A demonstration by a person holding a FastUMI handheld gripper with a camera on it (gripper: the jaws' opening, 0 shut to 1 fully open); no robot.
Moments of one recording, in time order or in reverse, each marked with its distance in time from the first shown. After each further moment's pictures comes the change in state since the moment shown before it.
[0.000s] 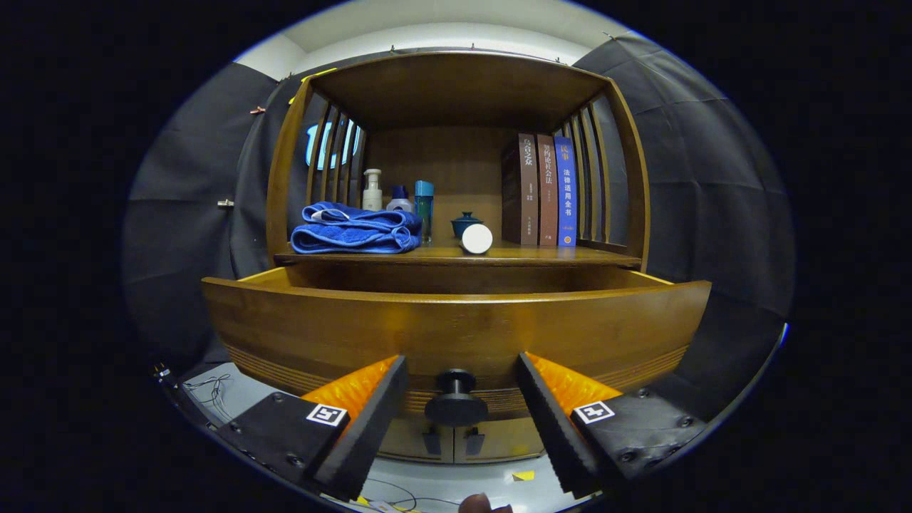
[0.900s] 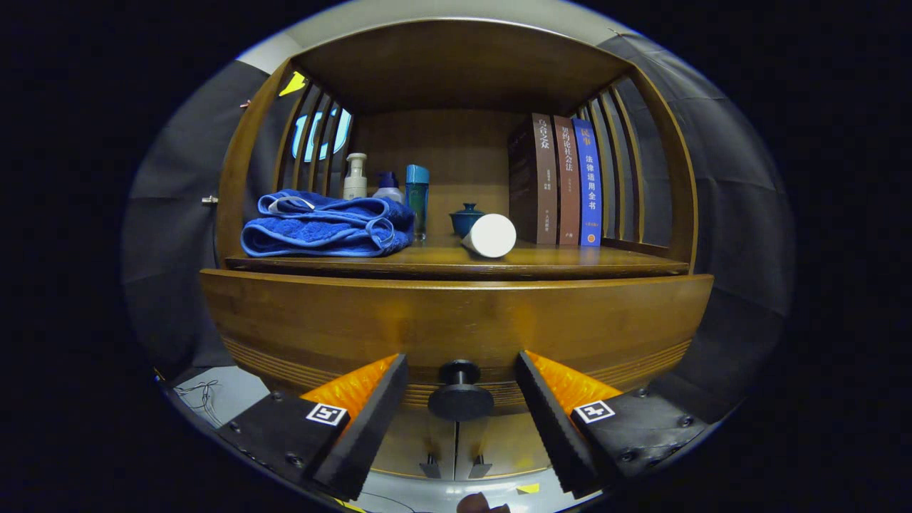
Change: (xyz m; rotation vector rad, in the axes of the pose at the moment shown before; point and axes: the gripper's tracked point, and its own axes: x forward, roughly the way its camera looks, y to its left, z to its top) arm 0.088 0.009 0.001 0.006 0.016 -0.026
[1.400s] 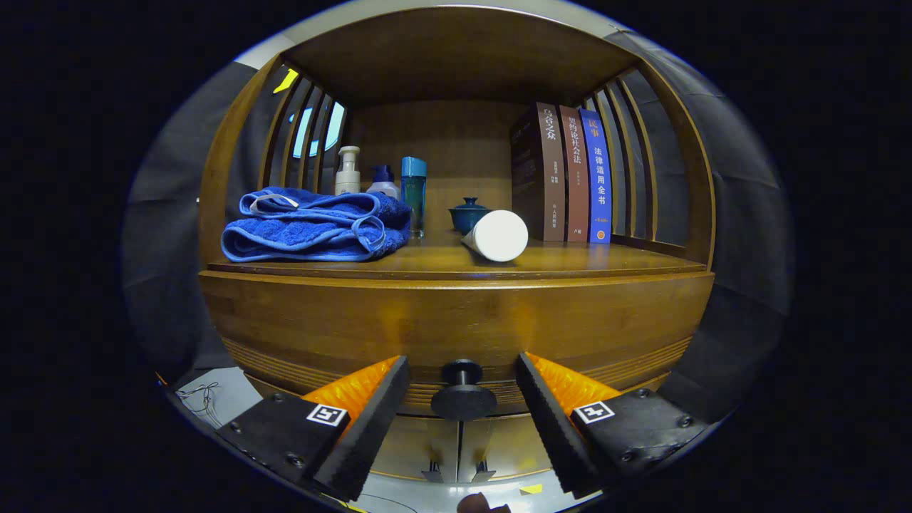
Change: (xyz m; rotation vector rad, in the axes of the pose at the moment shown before) arm 0.021 0.002 0.003 -0.001 0.017 -0.002
